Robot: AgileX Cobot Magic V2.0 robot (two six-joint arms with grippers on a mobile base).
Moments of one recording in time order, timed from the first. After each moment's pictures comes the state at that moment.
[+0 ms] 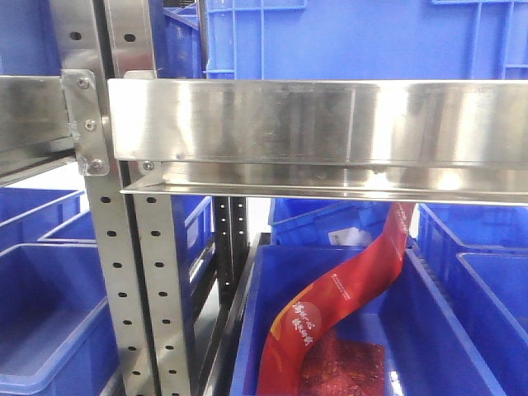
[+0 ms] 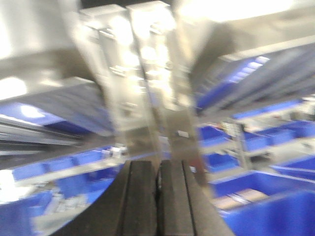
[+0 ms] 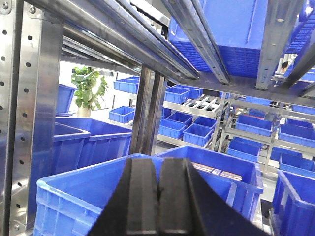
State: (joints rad) left arm -0.25 0.85 -1.24 0.14 0.08 0.13; right arm 0.17 0.59 -0.99 0.27 0.27 -0.37
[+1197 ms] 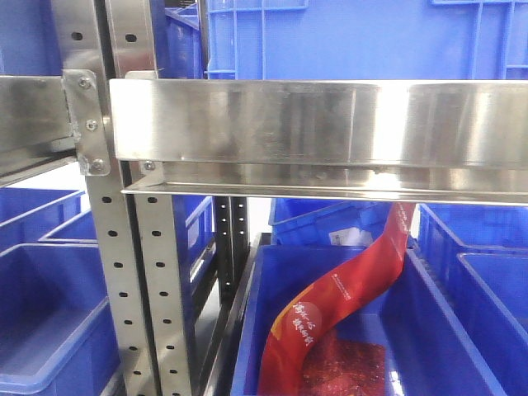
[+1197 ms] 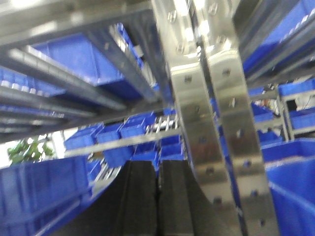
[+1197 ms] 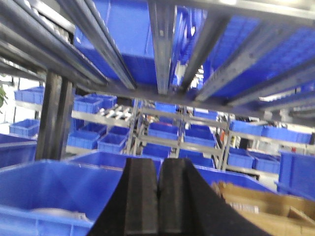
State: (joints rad) left arm -0.08 0.60 -0.90 0.14 0.08 0.13; right arm -0.16 0.36 -0.84 0.27 0.28 -0.37
